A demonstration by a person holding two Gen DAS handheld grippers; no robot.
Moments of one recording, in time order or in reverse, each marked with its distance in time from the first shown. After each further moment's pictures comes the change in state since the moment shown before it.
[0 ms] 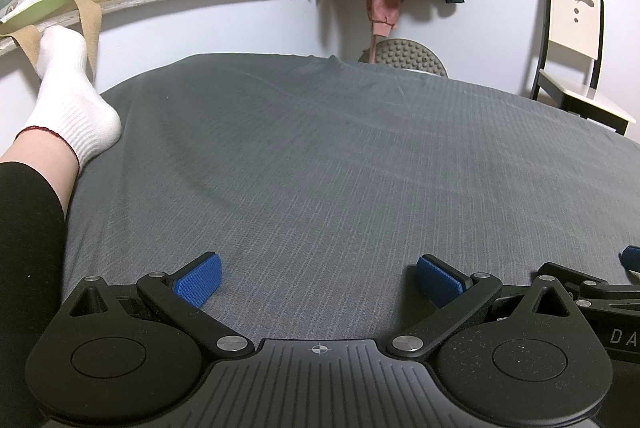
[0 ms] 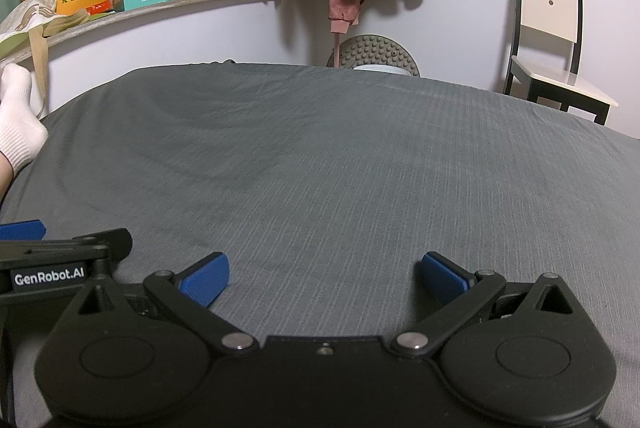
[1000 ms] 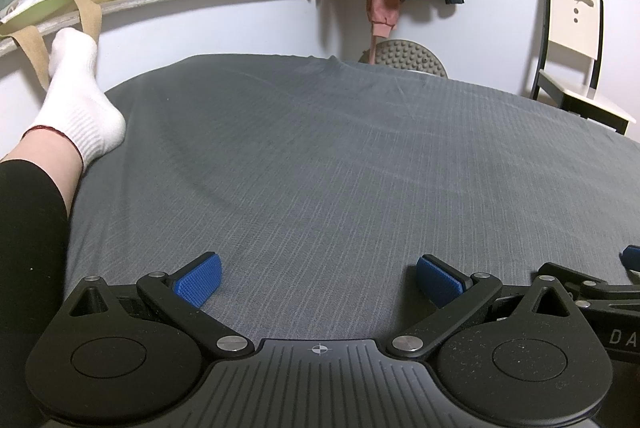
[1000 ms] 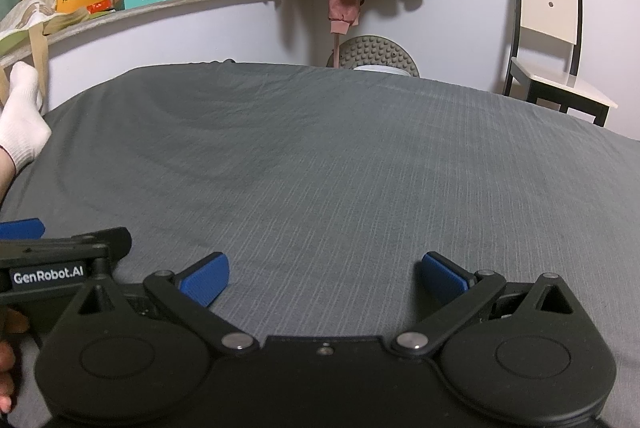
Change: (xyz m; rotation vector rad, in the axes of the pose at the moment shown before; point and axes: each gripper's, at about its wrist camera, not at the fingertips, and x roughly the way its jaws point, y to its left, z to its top) left arm -0.002 0.001 0.000 -0.005 -0.002 0.002; right arm -0.003 -0.006 0.004 0.002 0.000 0.007
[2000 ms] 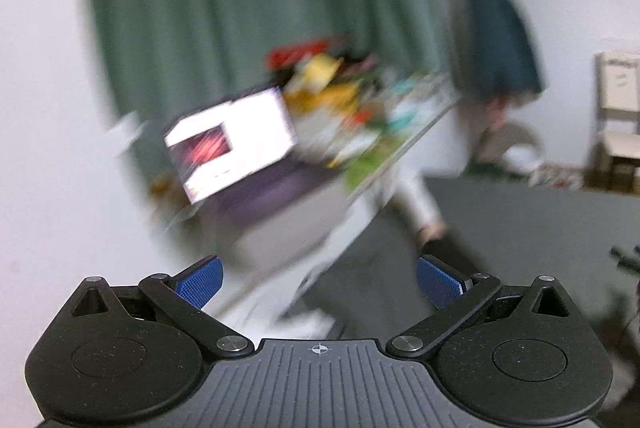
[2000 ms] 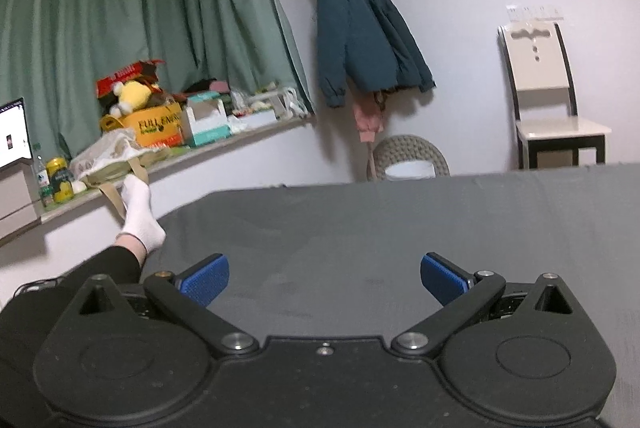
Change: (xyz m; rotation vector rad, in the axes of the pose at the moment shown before) left arm -0.732 0.272 -0.004 -0.015 -0.097 0.412; right arm -0.215 -0.126 -0.064 0.123 -0.306 0.208
